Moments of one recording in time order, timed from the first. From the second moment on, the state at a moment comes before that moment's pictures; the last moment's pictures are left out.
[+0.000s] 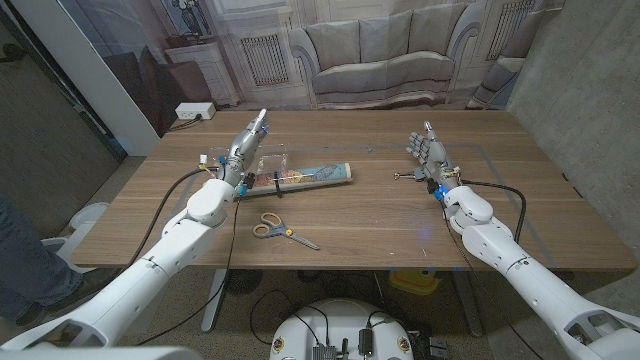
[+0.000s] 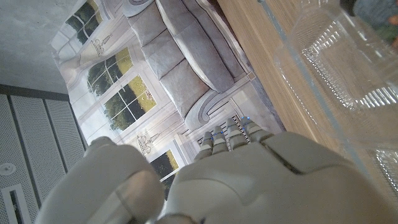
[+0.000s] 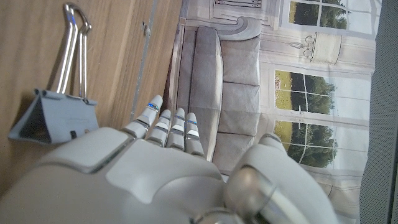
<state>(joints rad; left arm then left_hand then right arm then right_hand) 0.96 0.63 0.35 -1.58 -0.44 -0.27 0.16 0.47 0.03 -0.10 0.11 0.36 -0.03 0.03 0.22 0.18 -0.02 -0.02 0.23 0.18 -0.05 -0.01 0.21 0.18 -0.08 -0.04 0.22 0.18 -0.90 -0.50 -0.36 -1.36 0.67 0.28 -0.02 0.30 -0.01 0.08 0.08 0.24 0.25 0.06 0.20 0.18 0.26 0.08 0.22 0.18 0.17 0.02 0.20 0.18 0.13 -0.04 0.51 0.17</state>
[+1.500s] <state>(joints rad) 1.02 0.71 0.38 -1.78 0.04 -0.02 0.46 0.57 0.04 -0.10 0.06 0.37 0.11 0.01 0.25 0.18 0.11 -0.06 0.24 0.19 0.08 -0.04 0.21 0.18 0.01 -0.03 0.23 0.18 -0.91 -0.49 -0.35 -1.38 0.67 0.29 -0.04 0.31 0.00 0.08 0.07 0.23 0.26 0.06 0.20 0.18 0.26 0.08 0.22 0.18 0.17 0.02 0.20 0.18 0.14 -0.04 0.49 0.17</state>
